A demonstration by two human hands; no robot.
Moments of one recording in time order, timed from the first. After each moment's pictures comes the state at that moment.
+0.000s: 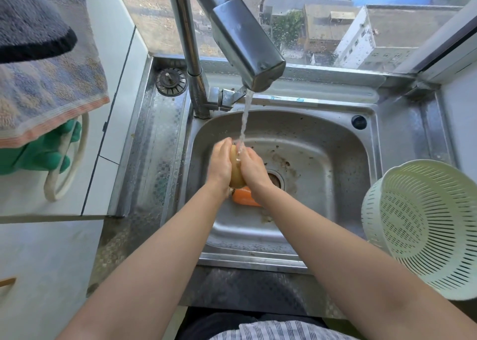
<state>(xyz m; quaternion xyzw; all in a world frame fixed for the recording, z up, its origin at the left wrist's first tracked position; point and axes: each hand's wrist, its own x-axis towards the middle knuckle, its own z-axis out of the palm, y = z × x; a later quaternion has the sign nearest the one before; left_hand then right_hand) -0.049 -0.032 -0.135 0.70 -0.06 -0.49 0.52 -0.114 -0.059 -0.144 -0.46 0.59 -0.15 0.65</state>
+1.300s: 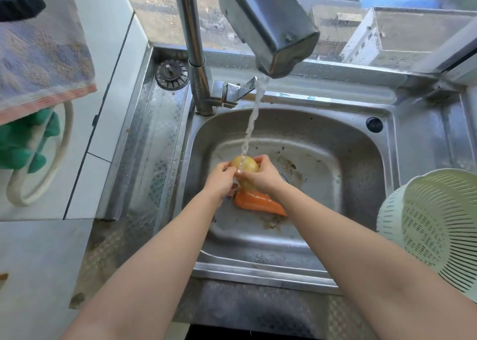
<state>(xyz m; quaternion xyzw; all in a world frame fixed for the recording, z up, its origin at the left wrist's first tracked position) -0.035 -0.021 -0.200 0.74 -0.10 -0.56 0.34 -0.141 -0.087 -0.213 -0.58 0.59 0.02 0.57</state>
